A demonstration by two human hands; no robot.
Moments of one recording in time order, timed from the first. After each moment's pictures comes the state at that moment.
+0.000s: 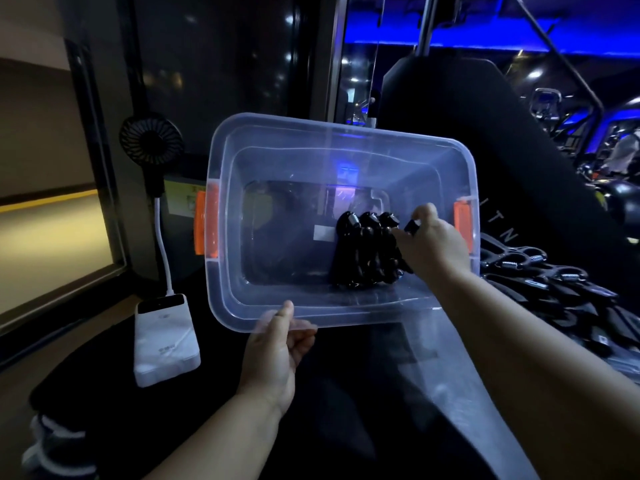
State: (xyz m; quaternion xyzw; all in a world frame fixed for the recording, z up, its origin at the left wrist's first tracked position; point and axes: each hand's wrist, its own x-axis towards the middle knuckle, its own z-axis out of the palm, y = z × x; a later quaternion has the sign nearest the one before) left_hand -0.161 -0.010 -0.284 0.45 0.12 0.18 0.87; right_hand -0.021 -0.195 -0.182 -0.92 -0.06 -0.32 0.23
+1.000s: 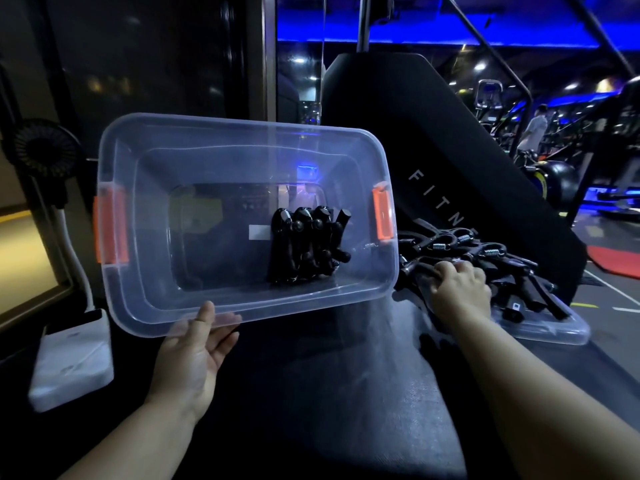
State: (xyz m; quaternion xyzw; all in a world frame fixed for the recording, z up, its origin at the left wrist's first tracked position) left_hand -0.160 -0.017 -0.288 0.48 0.10 0.22 0.85; right_hand -0.018 -0.367 -0.270 -0.96 0.12 -0.23 0.12
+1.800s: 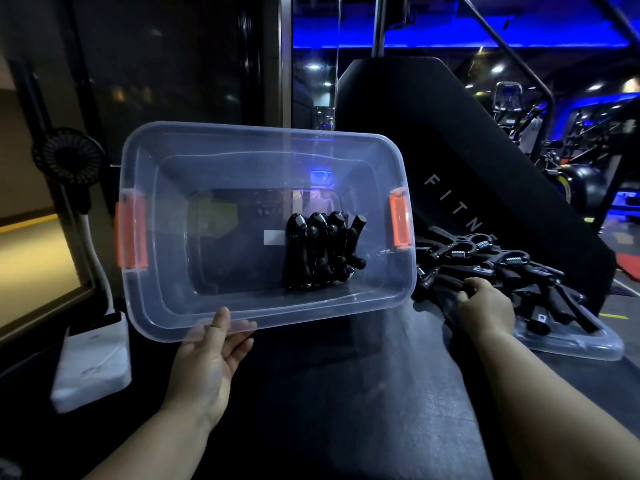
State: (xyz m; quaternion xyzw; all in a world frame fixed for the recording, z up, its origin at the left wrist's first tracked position) left_hand -0.162 -0.019 -0.287 0.48 0.10 0.22 0.84; right_hand -0.006 -0.378 -0.284 -0.90 0.17 -0.25 0.30
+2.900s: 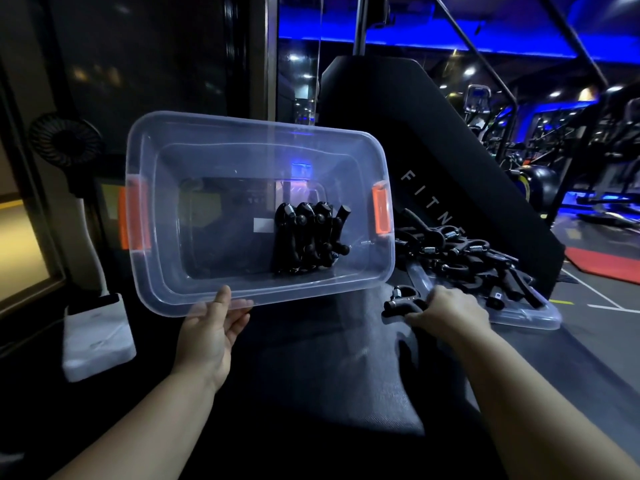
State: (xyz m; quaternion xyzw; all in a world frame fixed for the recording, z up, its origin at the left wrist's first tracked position) left_hand -0.165 -0.017 -0.284 0.47 0.09 0.20 0.86; right_hand -0.107 -0.334 -0.246 -0.98 0.15 -0.08 0.07
